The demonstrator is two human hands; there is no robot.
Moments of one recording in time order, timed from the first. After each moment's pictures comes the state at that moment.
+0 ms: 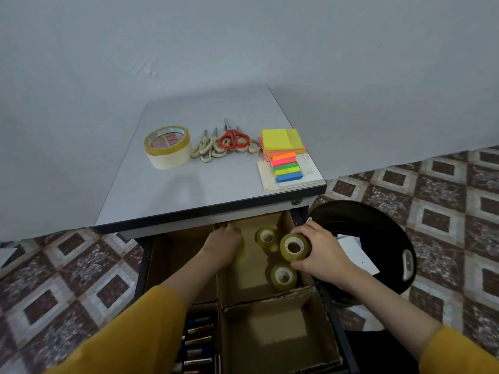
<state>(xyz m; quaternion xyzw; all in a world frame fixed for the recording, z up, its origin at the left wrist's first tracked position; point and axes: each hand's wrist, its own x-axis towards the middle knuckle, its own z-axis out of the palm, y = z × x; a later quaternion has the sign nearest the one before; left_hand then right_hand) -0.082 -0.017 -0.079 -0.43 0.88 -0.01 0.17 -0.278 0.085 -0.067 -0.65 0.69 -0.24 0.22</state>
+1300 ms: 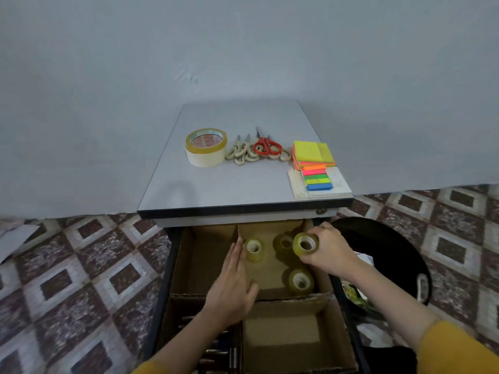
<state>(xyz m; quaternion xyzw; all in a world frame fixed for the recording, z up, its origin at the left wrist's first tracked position) -0.032 0.077 -0.093 -0.52 0.81 0.23 -0.14 -0.257 0.063 -0.050 -0.65 0.72 -0.16 0.20</state>
